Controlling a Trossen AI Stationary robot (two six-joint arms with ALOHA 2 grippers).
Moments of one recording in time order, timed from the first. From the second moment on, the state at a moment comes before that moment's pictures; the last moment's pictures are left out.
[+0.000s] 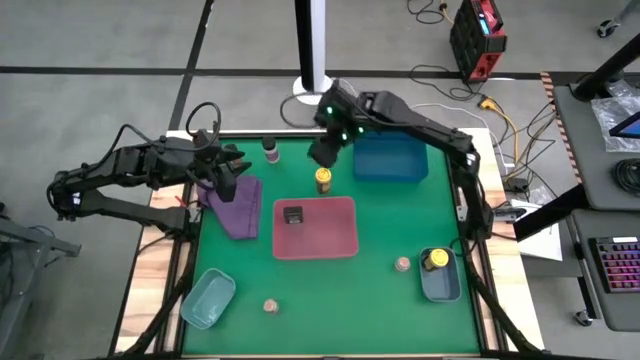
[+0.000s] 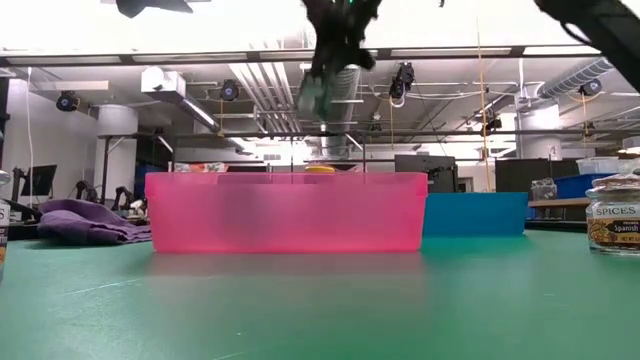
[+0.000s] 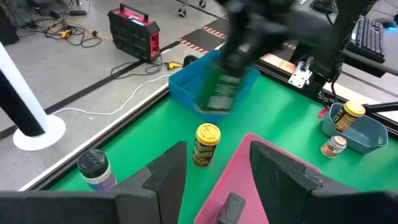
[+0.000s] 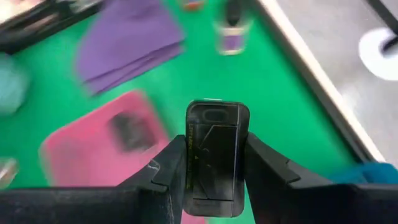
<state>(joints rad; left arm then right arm) 0.06 0.87 1.21 -0.84 -0.41 -0.39 -0.30 2.06 2.36 -1.24 -0.05 0.16</state>
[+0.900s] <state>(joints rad) 0.05 0.82 1.21 -0.89 -0.37 -0.39 0.02 2.34 2.35 -1.37 0.00 -0.27</state>
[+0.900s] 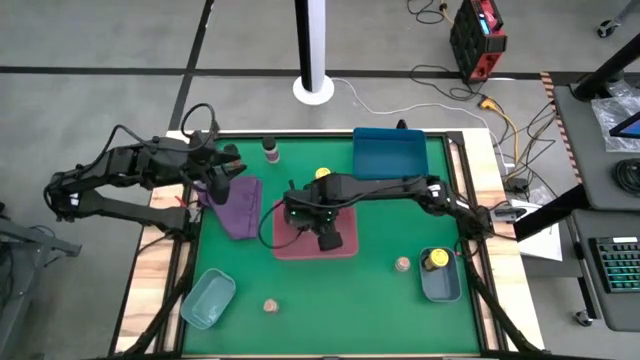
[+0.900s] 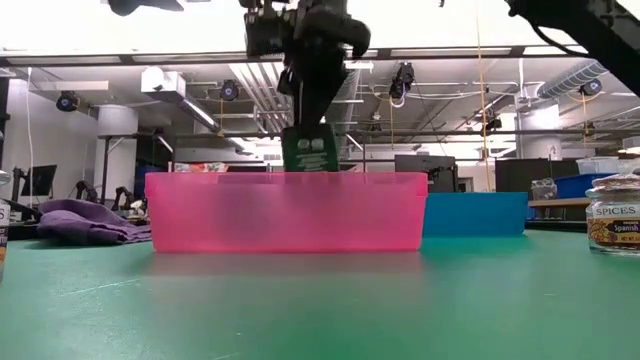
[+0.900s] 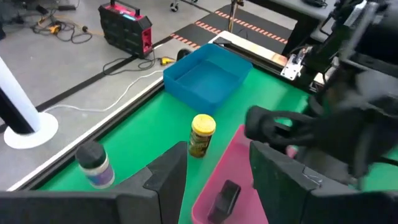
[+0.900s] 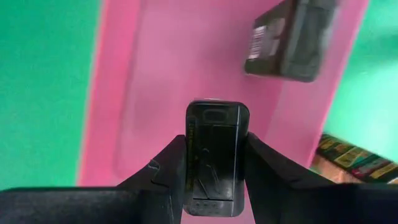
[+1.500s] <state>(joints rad) 0.05 0.73 1.21 -0.92 -0.38 -0.40 -0.02 2.30 2.17 -1.21 -0.03 -0.12</state>
